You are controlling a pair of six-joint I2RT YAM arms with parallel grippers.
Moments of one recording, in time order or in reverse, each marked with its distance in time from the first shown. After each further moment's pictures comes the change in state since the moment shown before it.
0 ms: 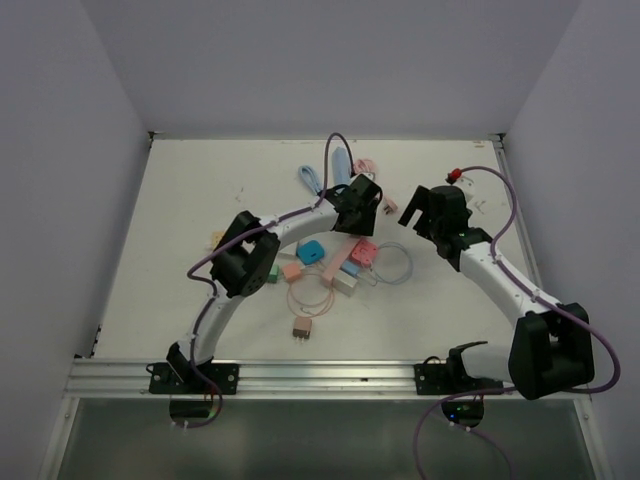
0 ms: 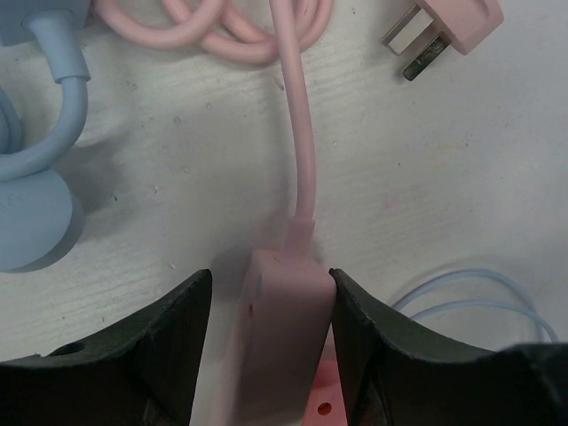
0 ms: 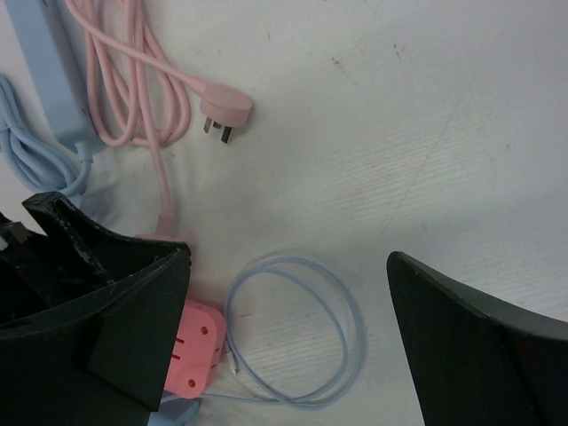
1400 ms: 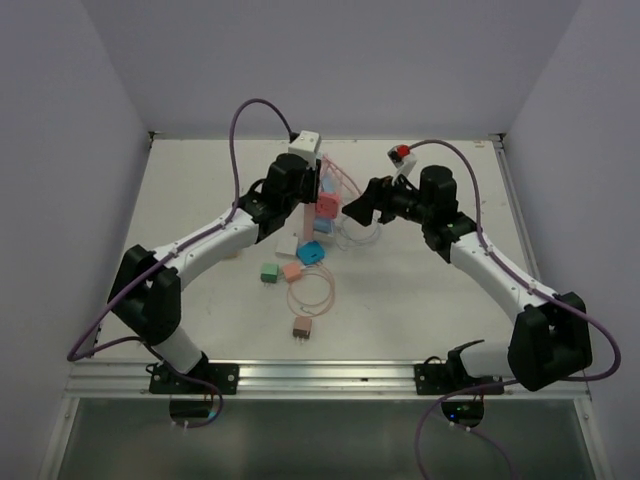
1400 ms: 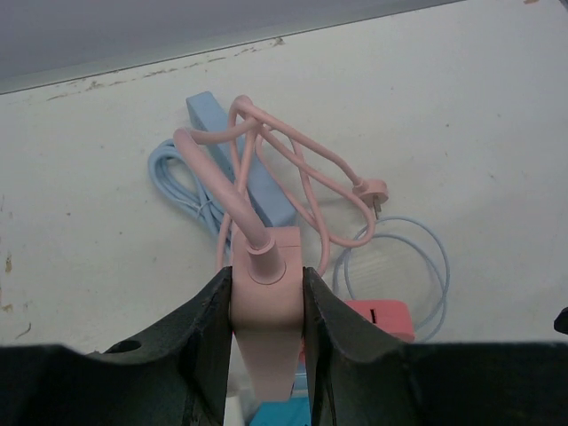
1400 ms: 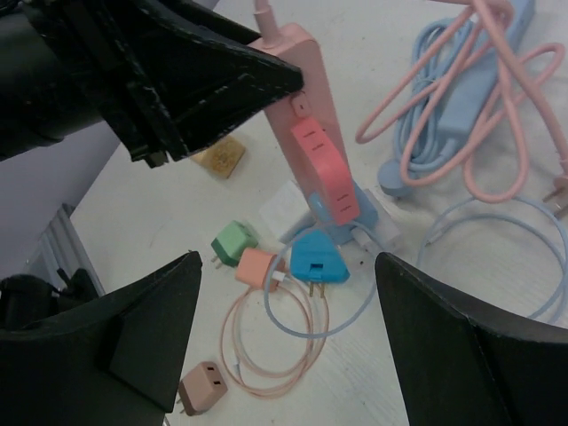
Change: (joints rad) left arm 0.154 -0.669 -0.560 0.468 -0.106 0.341; right arm 0.086 0.029 0.103 0.302 -0.799 -0.210
